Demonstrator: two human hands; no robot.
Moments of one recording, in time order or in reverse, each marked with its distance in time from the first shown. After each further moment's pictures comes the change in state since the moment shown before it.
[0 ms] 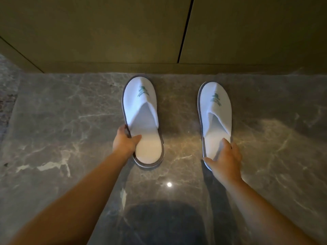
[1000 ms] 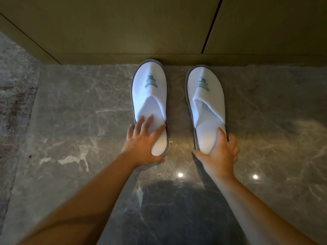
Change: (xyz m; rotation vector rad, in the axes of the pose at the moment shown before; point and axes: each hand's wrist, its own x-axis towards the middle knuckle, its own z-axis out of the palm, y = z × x) left_hand 0.016 -0.025 -0.017 1.143 -0.192 0.614; right_hand -0.001 -0.059 0.039 0.173 0.011 -0.072
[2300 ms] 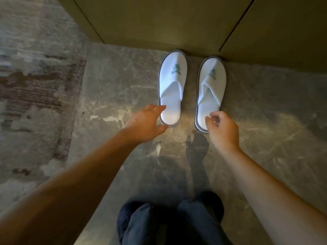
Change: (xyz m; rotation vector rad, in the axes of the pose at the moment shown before) left_hand -0.120 0.013 -0.136 -0.414 -0.028 -0.159; right_hand -0.075 -0.094 -0.099 0.104 -0.105 -0.101
